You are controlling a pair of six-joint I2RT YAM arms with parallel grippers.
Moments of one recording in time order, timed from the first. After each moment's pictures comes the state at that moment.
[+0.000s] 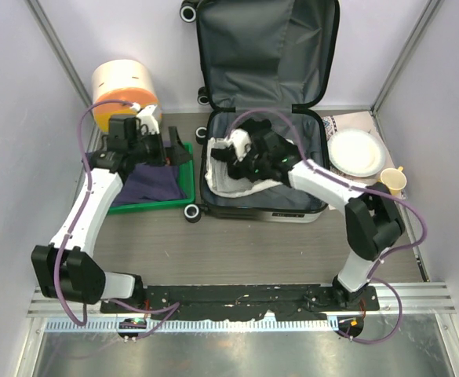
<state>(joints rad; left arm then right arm) -0.11 1.32 1.25 -0.55 0.46 -0.22 0.64 1.74 1.25 -0.22 -0.19 -0.33</state>
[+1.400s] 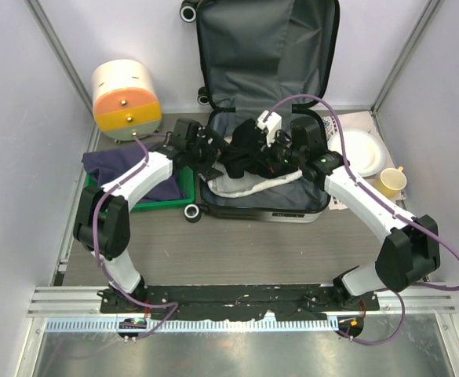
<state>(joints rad) -0.44 1.74 1.35 -0.35 0.29 -1.26 0.46 1.44 1.19 -0.22 -0.40 -0.26</state>
